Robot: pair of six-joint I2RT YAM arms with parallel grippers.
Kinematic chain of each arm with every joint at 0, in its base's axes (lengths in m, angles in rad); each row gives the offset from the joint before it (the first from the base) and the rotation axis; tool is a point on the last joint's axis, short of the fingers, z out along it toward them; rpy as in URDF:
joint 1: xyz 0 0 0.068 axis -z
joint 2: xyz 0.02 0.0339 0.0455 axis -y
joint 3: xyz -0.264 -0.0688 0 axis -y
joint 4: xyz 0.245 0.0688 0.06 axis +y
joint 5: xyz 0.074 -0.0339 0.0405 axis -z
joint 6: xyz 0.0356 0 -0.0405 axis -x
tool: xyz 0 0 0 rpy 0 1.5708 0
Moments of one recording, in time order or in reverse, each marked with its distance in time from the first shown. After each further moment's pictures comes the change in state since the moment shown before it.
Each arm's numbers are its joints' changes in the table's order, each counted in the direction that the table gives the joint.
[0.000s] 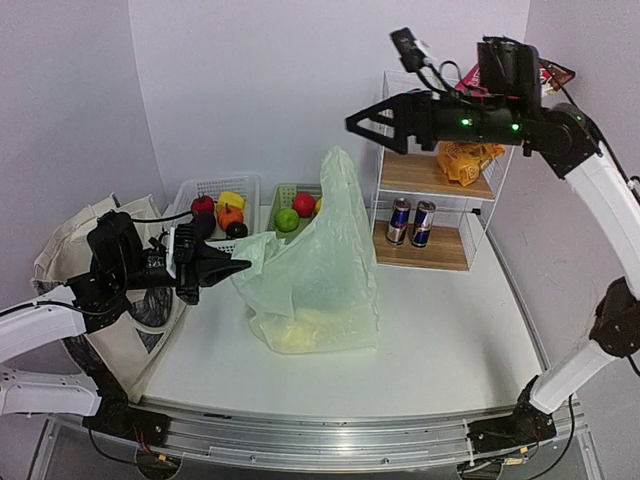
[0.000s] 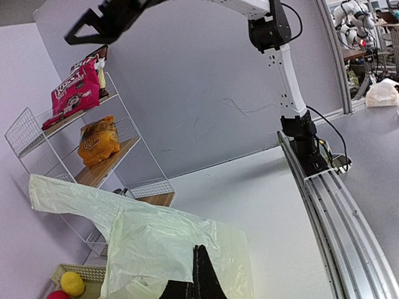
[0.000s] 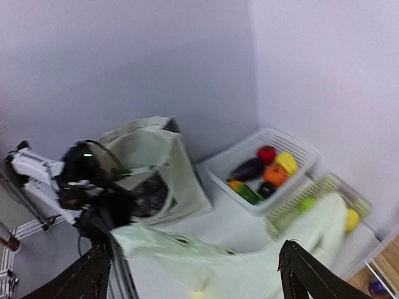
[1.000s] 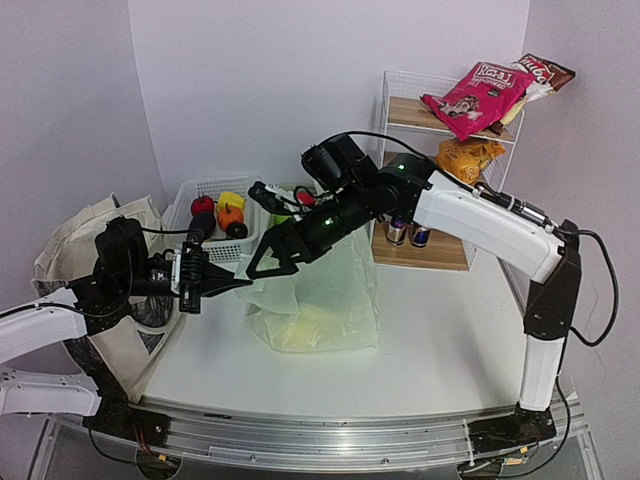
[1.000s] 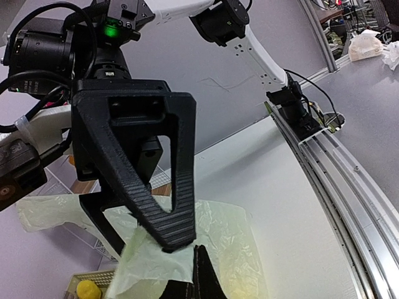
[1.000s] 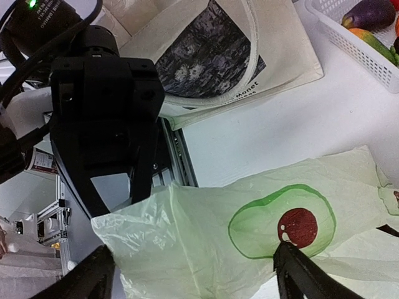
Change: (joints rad) left arm 0.002 0.000 -0.023 0.099 0.051 -0.266; right arm -0.260 -0.440 0.038 0.119 -0.175 -0.122
